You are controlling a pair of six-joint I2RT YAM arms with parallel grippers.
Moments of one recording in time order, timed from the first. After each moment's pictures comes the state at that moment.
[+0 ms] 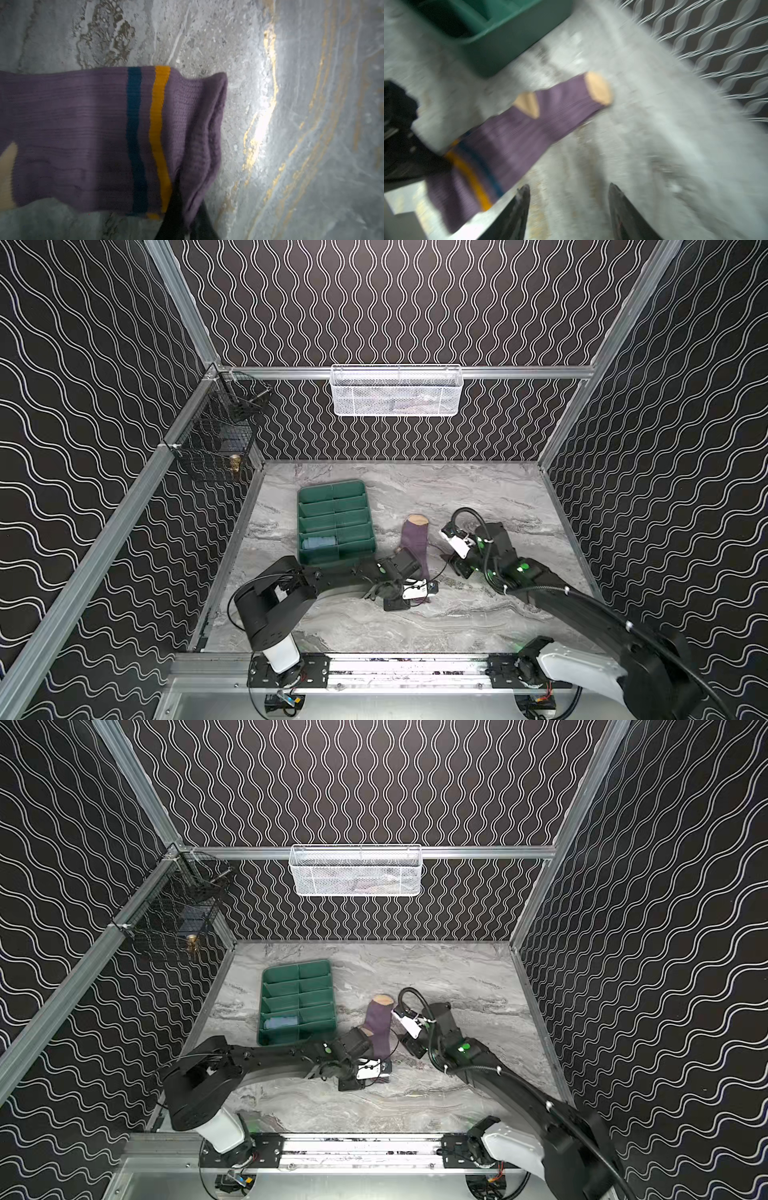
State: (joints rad) left arm -0.96 1.70 0.94 -0.45 0.11 0.57; right arm 0.56 1.04 0.60 -0.14 -0.01 -0.31
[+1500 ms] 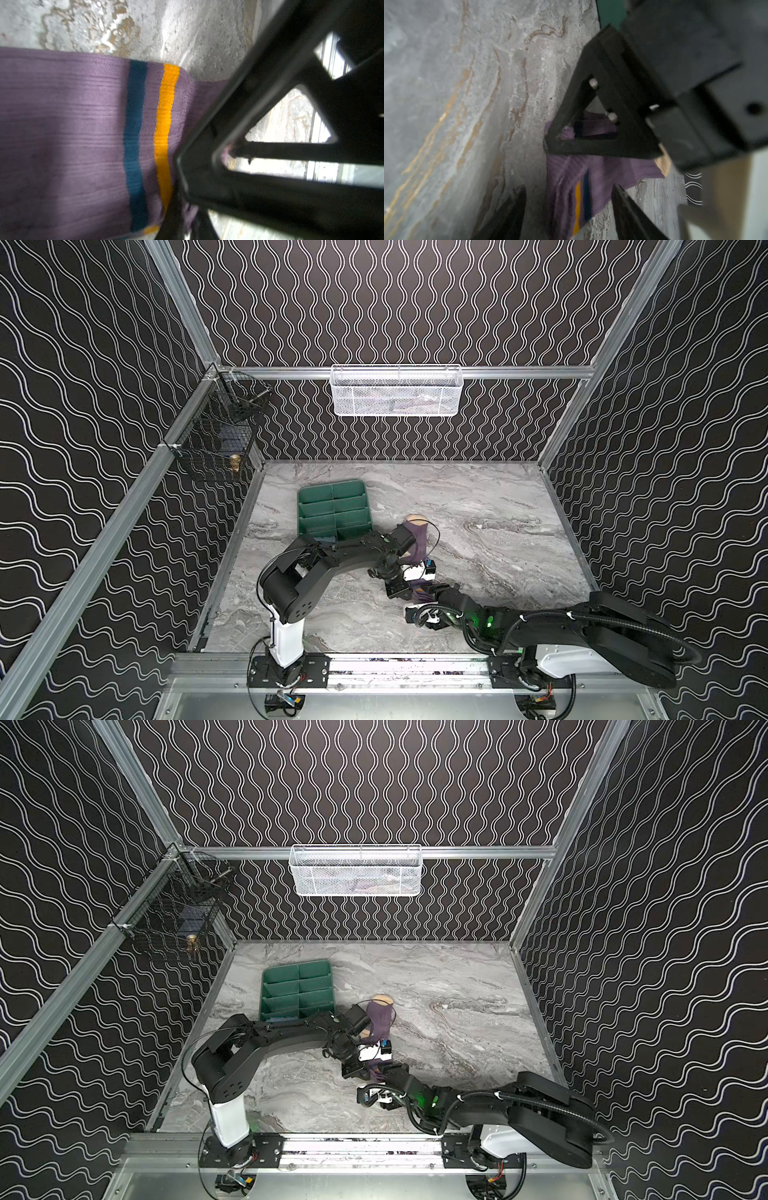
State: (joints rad) left arm -0.81 1.88 1.14 -0.67 0.46 0.53; right arm 1.12 1.33 0.28 0.37 0.27 -0.79
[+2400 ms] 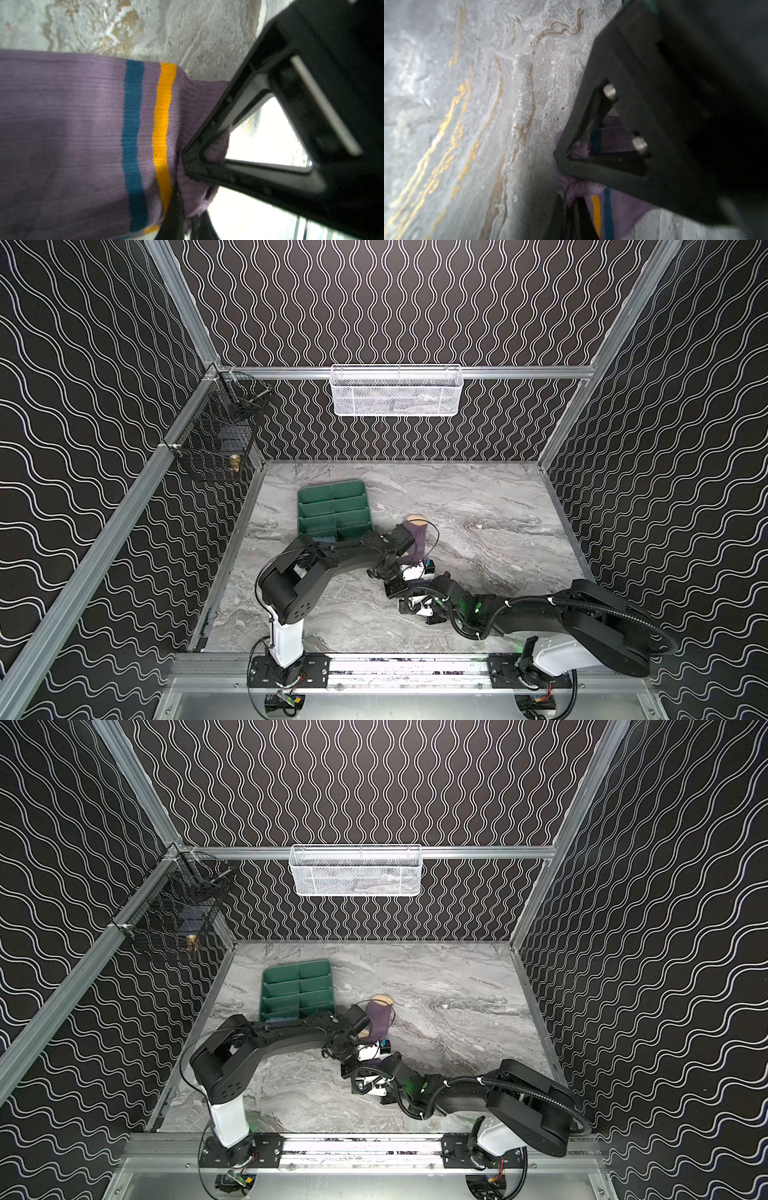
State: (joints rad) left arm -0.81 1.87 1.13 -0.67 0.44 0.51; right arm 1.04 1.45 0.41 0.26 0.10 -0.73
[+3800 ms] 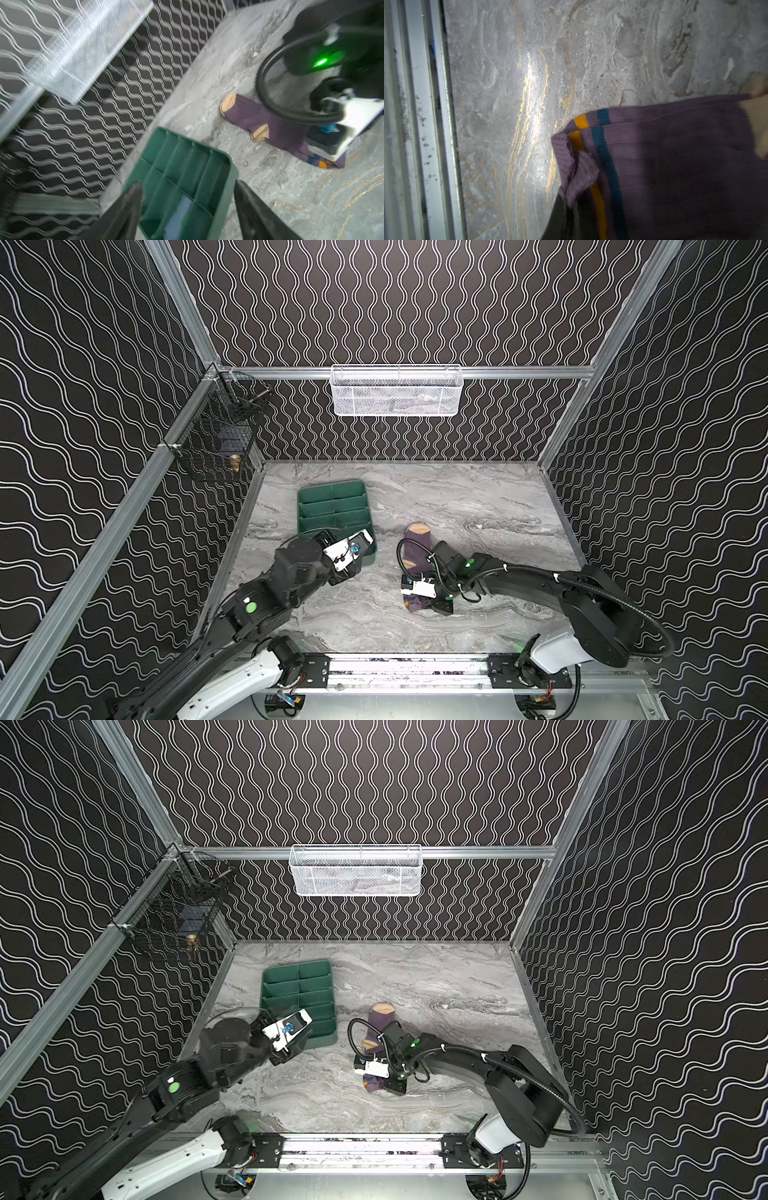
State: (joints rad) left arm -0.81 0.68 0.90 -0.57 -0.20 0.58; right arm 0.81 1.55 0.82 -0.56 -0.39 -0.57
